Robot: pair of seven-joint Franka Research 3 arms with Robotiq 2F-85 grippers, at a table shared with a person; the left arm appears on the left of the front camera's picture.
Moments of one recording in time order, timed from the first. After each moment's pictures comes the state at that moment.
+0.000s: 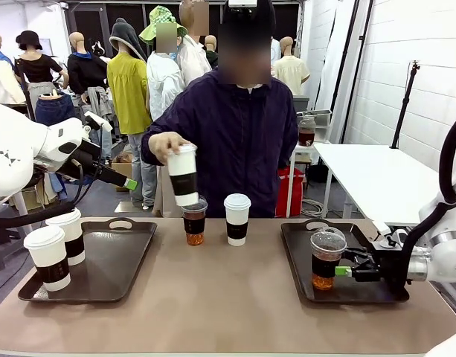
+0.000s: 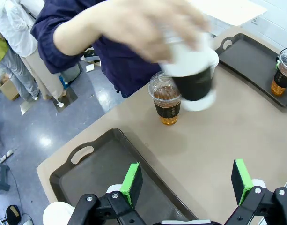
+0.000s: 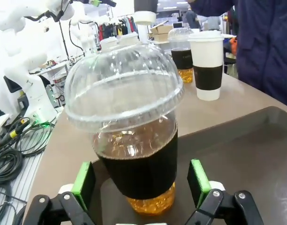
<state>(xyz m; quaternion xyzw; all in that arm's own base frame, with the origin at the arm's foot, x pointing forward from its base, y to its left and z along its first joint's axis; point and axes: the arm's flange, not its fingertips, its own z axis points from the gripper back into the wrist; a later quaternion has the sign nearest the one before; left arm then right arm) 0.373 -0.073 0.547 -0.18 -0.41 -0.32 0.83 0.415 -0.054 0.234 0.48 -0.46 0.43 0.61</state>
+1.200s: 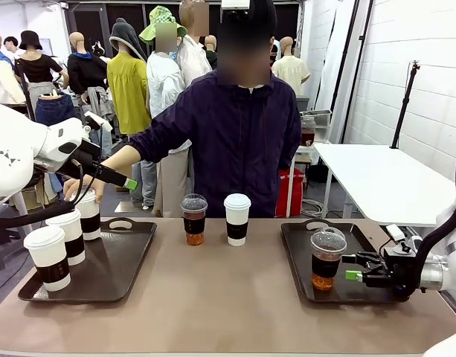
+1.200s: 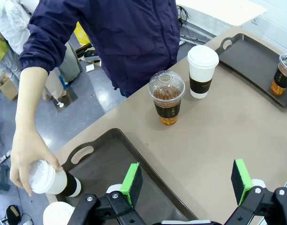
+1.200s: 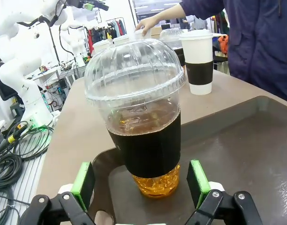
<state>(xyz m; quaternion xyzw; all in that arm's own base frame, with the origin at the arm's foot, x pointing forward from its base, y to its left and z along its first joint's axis) 0.373 -0.073 0.547 -0.18 -0.41 -0.33 0.83 0.390 -0.073 0.234 0.47 -0.47 0.40 0.63</state>
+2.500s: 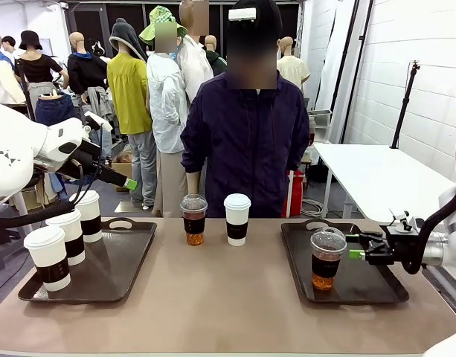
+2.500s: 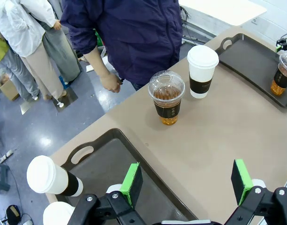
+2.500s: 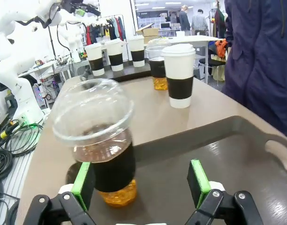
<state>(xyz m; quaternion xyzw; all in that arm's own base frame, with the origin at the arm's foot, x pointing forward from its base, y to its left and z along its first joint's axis) 0.373 -0.073 0.547 -0.18 -0.41 -0.33 0.83 0.449 -0.098 0.276 0.44 -0.48 0.43 0.62</state>
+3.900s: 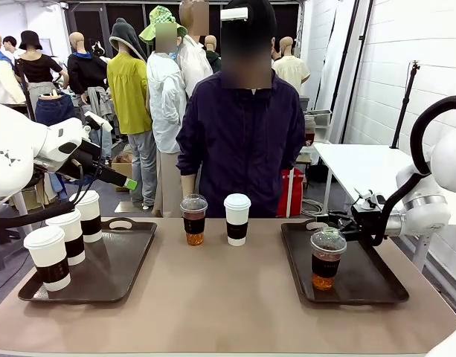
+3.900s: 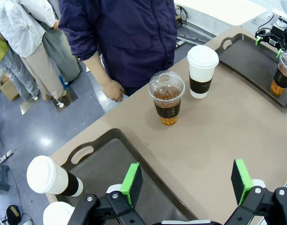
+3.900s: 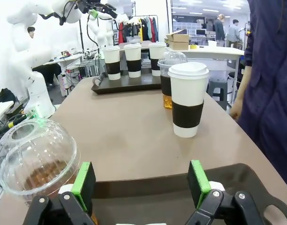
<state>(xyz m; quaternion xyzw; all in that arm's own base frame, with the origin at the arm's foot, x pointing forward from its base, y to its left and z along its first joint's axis) 0.373 -0.073 0.547 -0.18 -0.41 -0.33 0.83 0.541 -0.037 0.287 0.48 -0.46 0.50 0.55</state>
